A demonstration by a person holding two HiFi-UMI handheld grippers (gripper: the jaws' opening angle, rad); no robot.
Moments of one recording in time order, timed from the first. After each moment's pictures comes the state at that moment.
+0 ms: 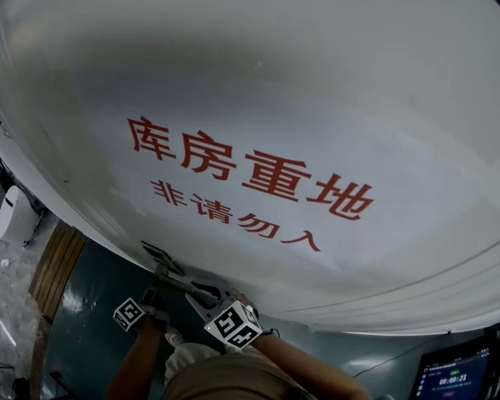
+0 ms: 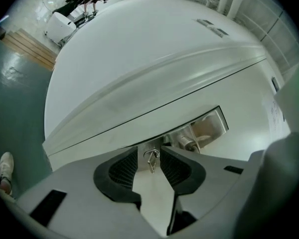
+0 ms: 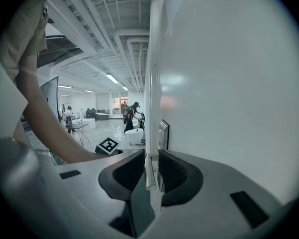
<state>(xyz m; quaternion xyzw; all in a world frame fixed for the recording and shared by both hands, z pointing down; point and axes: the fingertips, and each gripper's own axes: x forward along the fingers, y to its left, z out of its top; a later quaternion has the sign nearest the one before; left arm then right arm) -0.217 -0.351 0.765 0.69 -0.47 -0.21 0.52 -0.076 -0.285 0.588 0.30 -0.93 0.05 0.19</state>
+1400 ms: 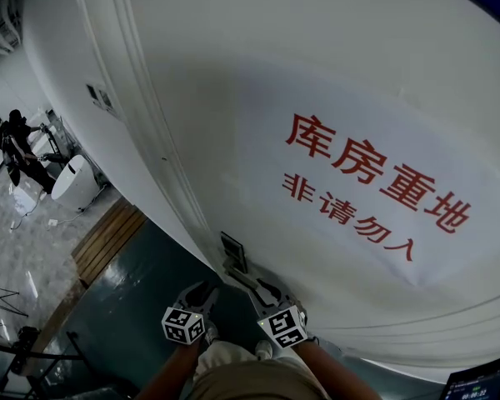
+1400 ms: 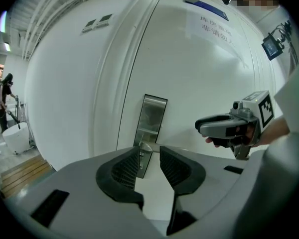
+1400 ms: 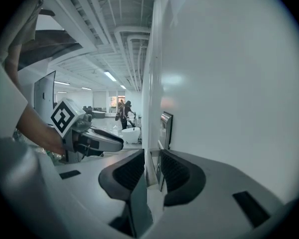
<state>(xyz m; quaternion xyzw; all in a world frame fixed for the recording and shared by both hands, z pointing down) -0.200 -0.281 0.666 0.82 -0.52 0.09 0.21 -0.088 -0.292 0.622 0.33 -0.92 0.04 0.20</state>
